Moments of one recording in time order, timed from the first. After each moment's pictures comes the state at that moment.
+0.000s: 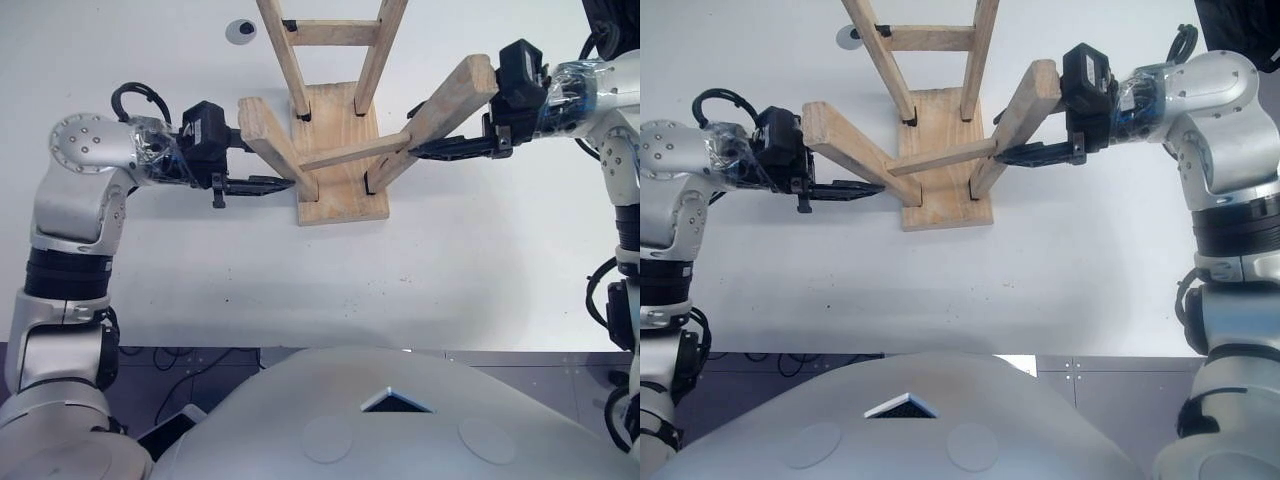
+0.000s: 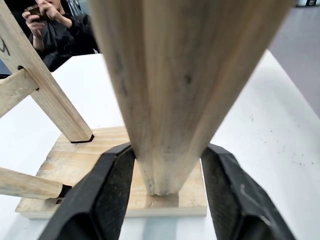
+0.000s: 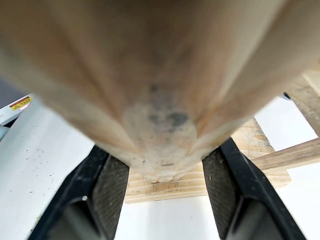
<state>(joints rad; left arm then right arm) -0.29 0.76 -0.16 -0.09 -0.41 0.24 -1.30 -0.54 -0.76 0.26 0.07 0.47 0.32 1.34</state>
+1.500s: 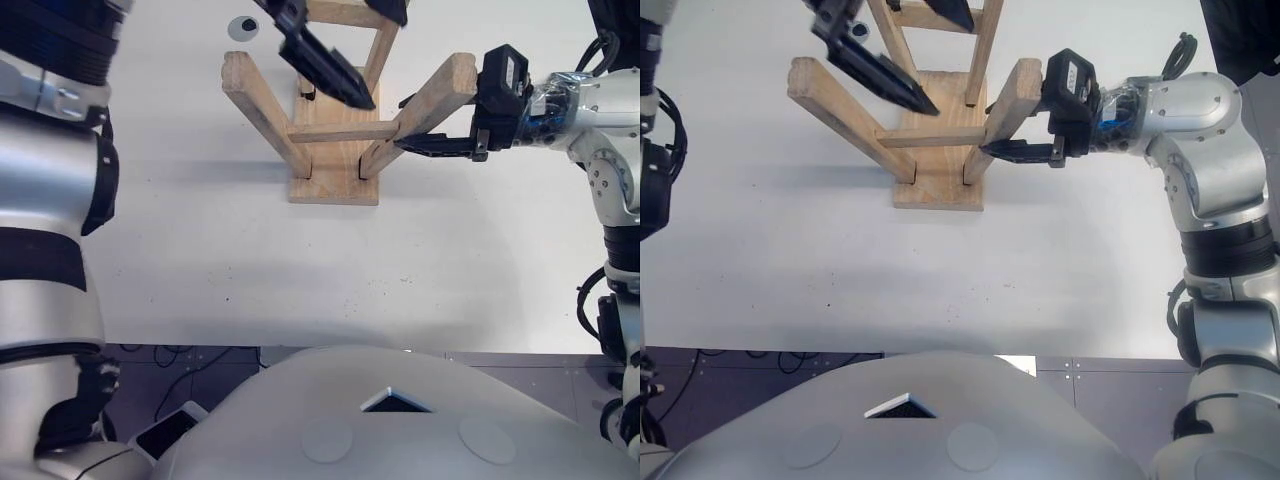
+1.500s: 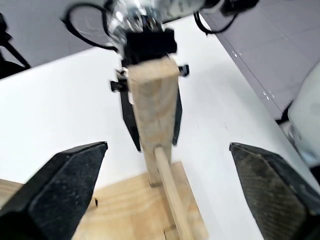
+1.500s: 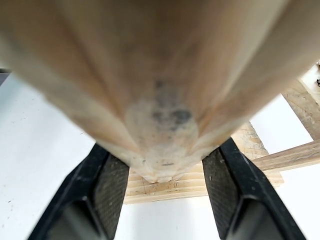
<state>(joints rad) -1.30 0.58 -0.68 0.37 -0.35 0.48 -1.61 -0.45 -0.75 0.24 -0.08 0.44 0.36 1.13</state>
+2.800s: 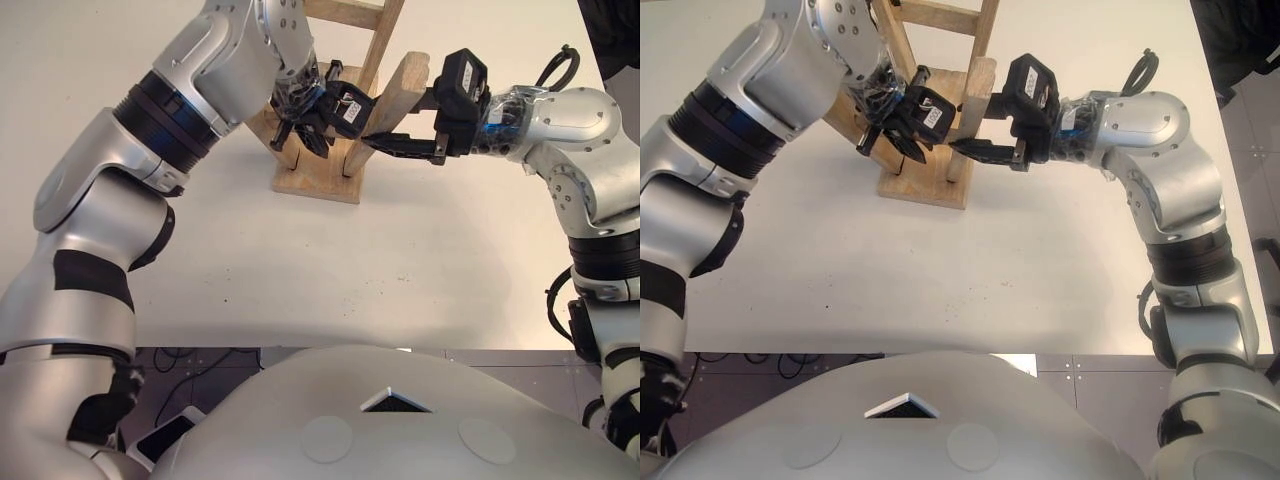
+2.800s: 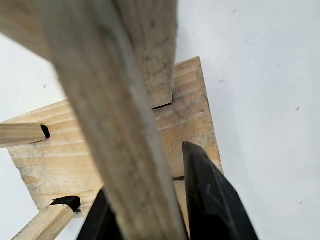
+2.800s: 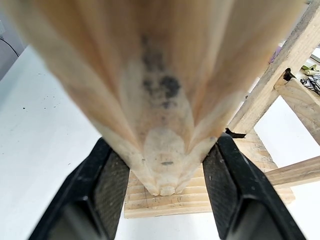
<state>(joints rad) -1.05 0.47 -0.84 0.32 0.25 0.36 -1.53 -0.43 -0.64 0.28 -0.18 0.42 0.46 0.95</state>
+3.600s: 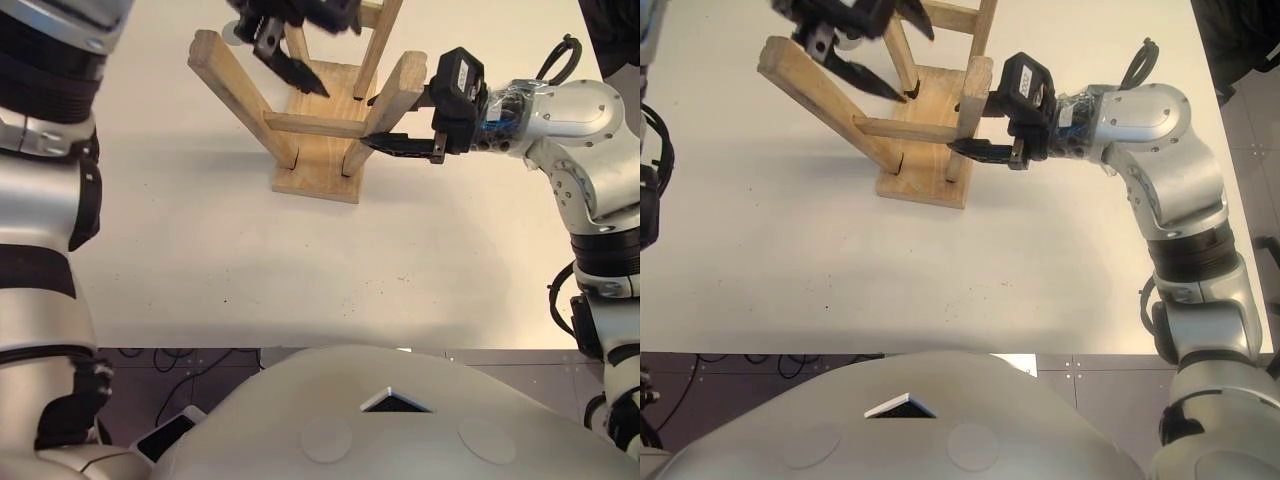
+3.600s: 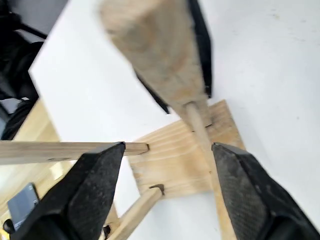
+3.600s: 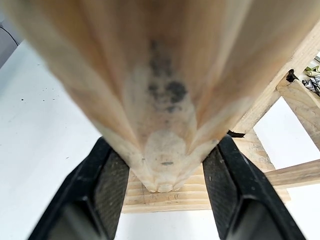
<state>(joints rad) -1.23 0.66 -0.51 0.12 -0.01 0.30 -1.56 -0.45 -0.65 0.30 -0.17 0.39 0.44 0.97</state>
